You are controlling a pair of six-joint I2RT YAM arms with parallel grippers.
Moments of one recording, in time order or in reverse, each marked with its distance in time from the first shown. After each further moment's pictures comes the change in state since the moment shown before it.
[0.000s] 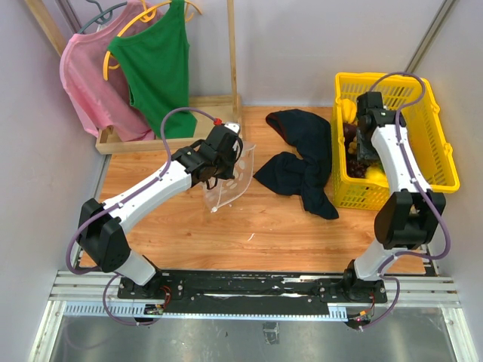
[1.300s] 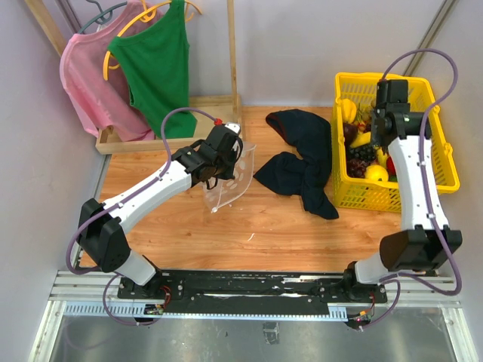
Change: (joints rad) left arm 0.000 0.000 0.000 0.000 0.011 0.003; right arm 0.006 -0.156 0.101 0.022 -0.034 -0.049
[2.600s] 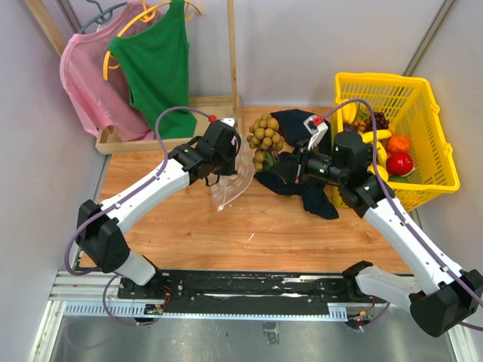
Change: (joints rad) left arm 0.013 -0.006 0.027 0.009 0.035 -0.112; right arm 0.479 -0.449 -0.684 0.843 -0.995 0.397
